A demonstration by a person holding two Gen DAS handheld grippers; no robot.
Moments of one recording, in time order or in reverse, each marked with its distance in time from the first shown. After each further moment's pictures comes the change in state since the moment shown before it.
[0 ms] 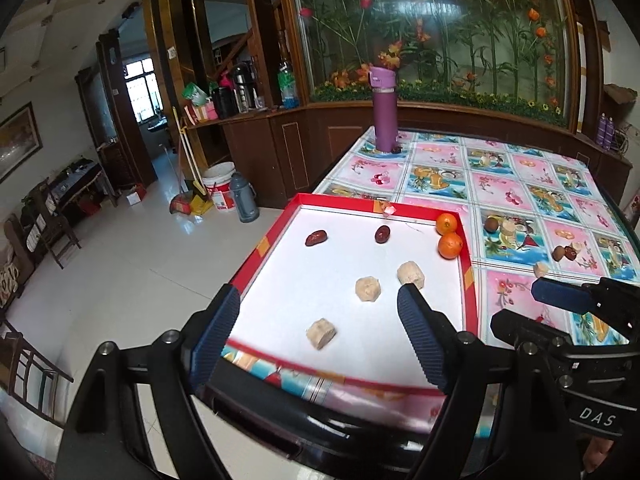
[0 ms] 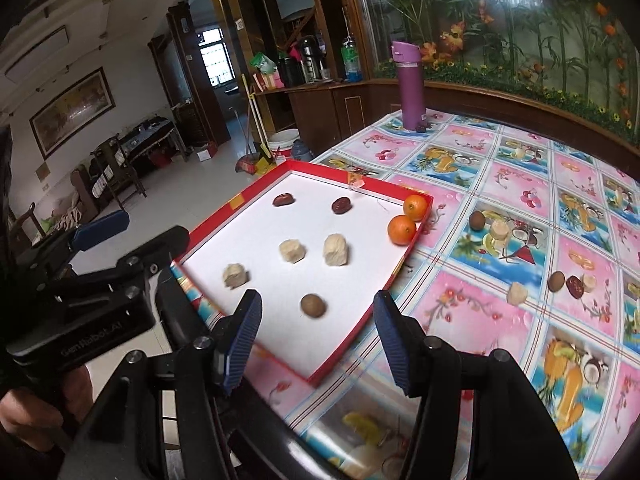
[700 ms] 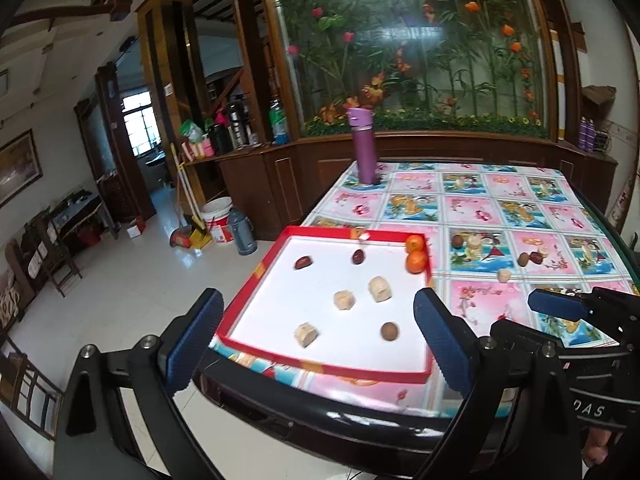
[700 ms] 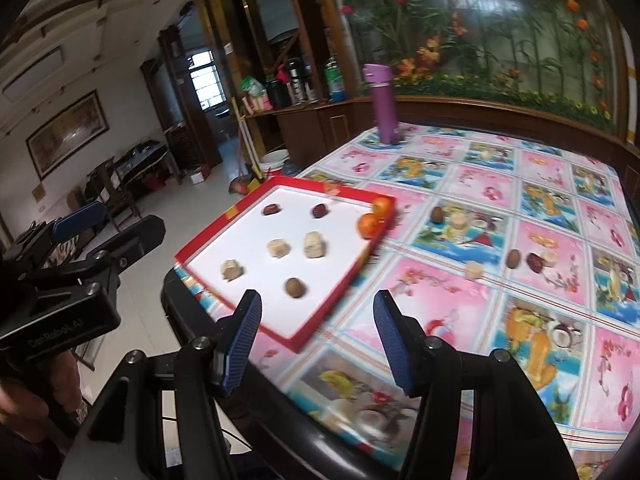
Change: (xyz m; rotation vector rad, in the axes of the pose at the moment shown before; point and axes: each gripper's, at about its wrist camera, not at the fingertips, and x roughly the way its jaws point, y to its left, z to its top) left arm -0.059 -0.033 -0.003 0.060 -0.118 -0.019; right arm -0.055 -0.026 -0.025 0.060 -0.082 -0.036
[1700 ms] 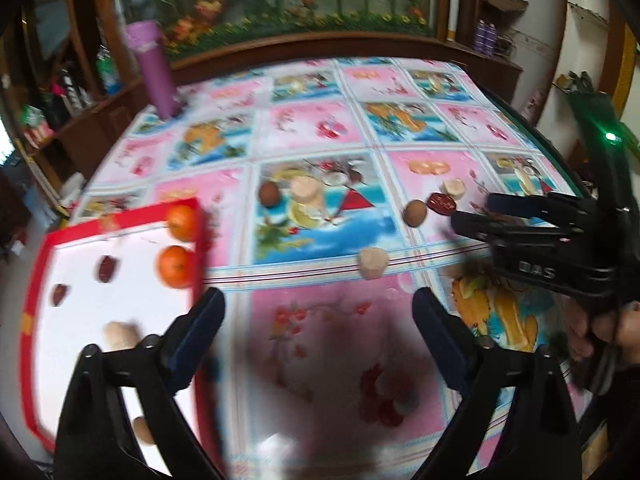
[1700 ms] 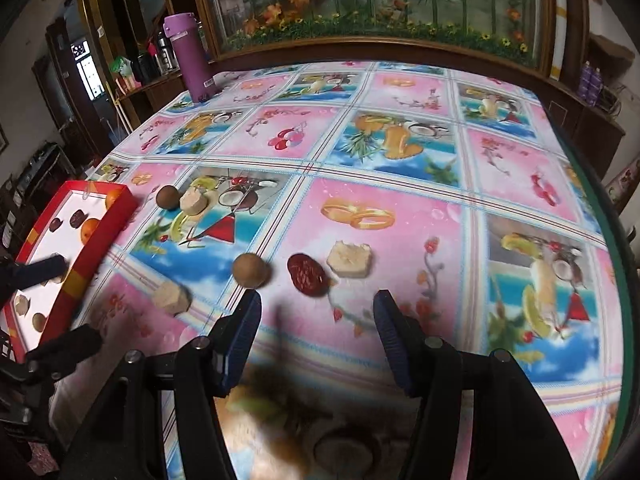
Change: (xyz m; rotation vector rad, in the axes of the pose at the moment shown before) left arm 0.170 -0.183 0.016 0.219 0.343 -0.463; right arm 0.085 -0.224 0.012 0.153 0.182 -0.320
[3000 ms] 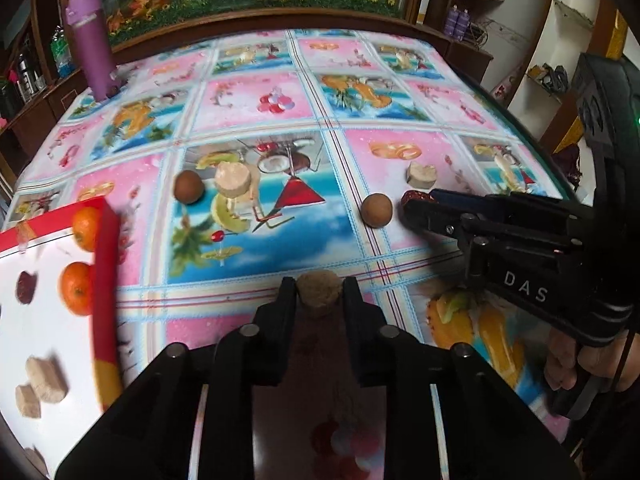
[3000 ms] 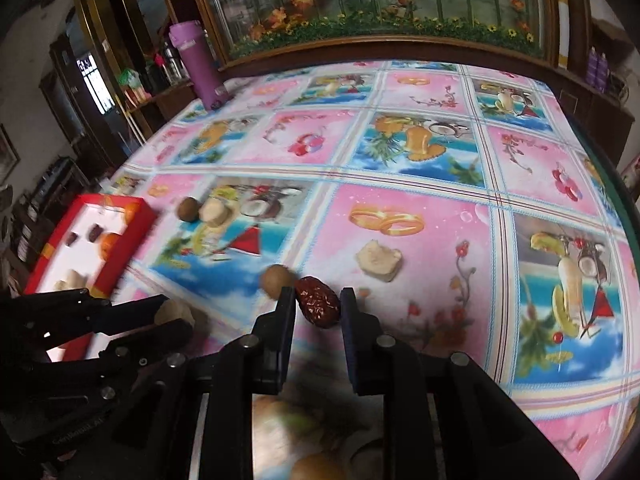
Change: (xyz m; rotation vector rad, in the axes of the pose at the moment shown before) left arm 0.036 -0.011 0.012 0.010 0.049 -0.155; right arm -0.006 0.009 0.004 0.057 -0.018 0.096
